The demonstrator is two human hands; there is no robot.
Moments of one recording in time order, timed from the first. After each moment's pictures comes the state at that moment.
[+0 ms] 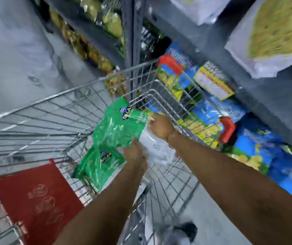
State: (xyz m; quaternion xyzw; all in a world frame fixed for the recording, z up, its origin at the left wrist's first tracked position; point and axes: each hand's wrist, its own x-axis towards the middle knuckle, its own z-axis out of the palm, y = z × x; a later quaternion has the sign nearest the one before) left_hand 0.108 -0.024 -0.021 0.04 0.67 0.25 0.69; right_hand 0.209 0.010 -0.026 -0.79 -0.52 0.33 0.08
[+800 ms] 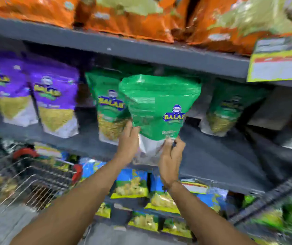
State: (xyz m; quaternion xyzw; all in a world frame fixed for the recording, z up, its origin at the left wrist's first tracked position) left_hand 0.387 -0.277 0.232 0.69 0.25 0.31 0.60; right_hand 0.422 -0.378 0.190 -0.68 -0.15 -0.12 0.71
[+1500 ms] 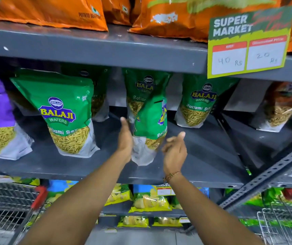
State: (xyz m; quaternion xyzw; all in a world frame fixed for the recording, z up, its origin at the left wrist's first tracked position) left_hand 0.510 -0.311 0.208 0.53 0.30 0.19 0.77; right_hand 0.522 -0.428 0.181 -0.63 0.08 -0.08 0.77
